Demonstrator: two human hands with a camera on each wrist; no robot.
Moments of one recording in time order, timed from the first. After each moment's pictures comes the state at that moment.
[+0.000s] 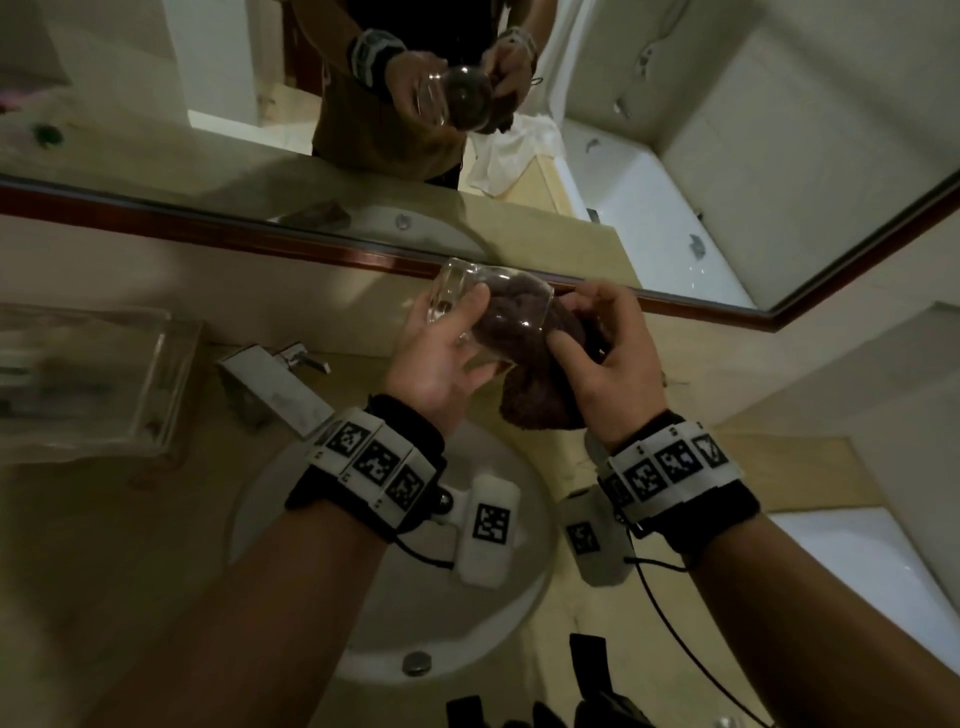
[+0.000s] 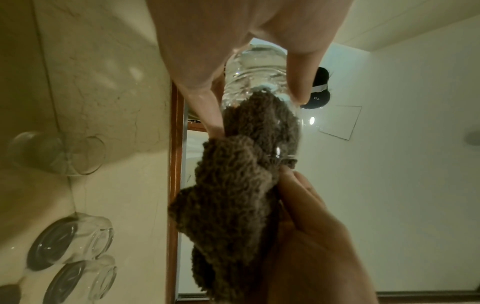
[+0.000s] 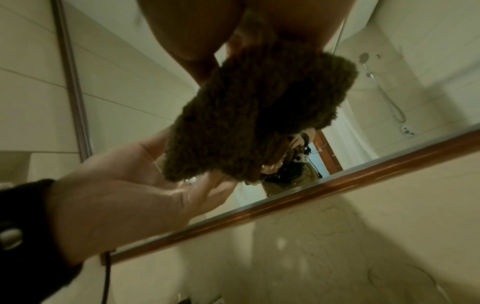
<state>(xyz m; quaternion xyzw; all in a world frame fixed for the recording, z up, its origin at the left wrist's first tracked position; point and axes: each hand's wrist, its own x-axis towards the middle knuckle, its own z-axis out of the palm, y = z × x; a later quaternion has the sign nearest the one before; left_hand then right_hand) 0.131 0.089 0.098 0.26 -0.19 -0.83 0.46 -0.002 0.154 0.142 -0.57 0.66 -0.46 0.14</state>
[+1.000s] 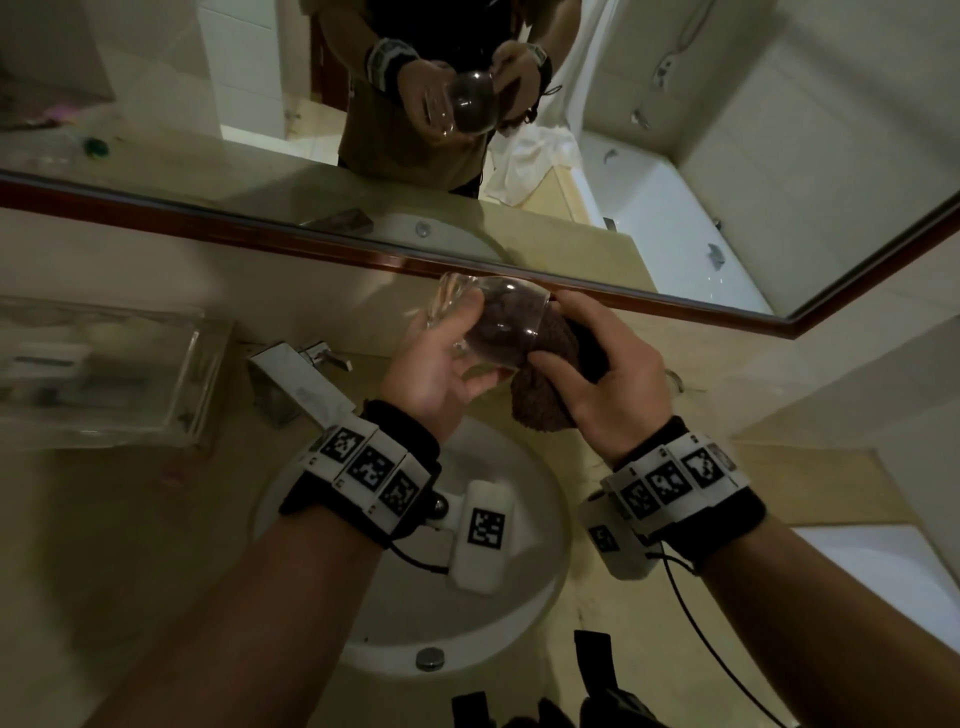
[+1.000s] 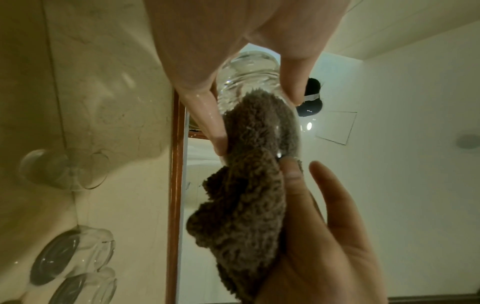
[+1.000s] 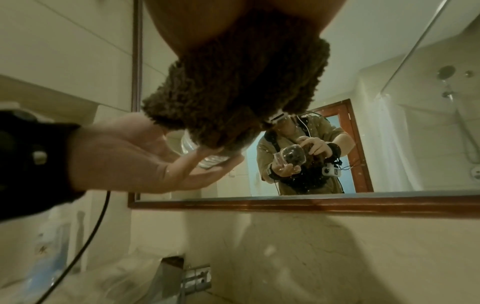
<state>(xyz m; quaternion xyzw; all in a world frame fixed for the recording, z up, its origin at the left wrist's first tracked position) 0.152 0.101 0.102 0.31 -0.21 -0.81 0.46 0.005 0.165 0.134 -0.67 0.62 -0.40 0.05</state>
